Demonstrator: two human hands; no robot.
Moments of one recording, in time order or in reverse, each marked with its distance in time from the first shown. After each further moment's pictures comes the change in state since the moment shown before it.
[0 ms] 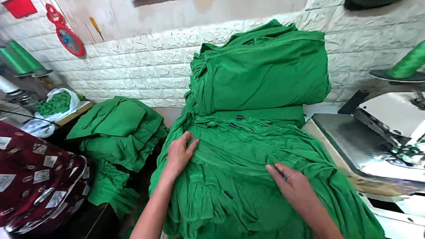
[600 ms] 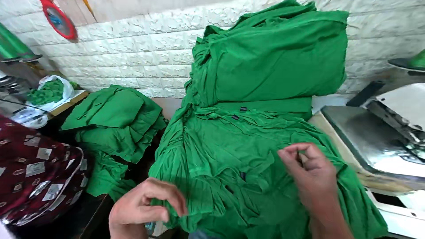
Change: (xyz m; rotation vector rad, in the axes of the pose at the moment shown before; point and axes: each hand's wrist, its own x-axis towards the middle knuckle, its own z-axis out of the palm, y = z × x) left_hand -0.095 -0.025 -0.072 -0.776 -0.598 0.573; right_hand 0.010 -0.024 -0.006 0.514 0.199 -0.221
